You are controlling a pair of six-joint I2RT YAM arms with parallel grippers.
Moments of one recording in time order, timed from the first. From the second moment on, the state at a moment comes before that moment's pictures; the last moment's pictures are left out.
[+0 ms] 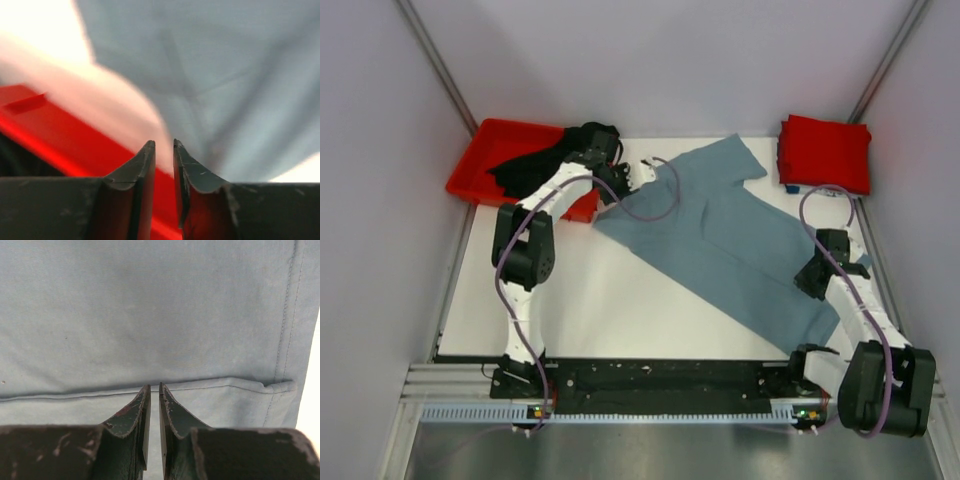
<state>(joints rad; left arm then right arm) -0.33 2.15 1.84 -0.65 0.21 0.91 -0.14 1.07 0.56 -0.54 0.18 0.60</state>
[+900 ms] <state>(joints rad) -0.41 2.01 1.51 -0.78 0.19 1.47 -0.16 0.75 0.50 -1.02 -0.21 1.21</state>
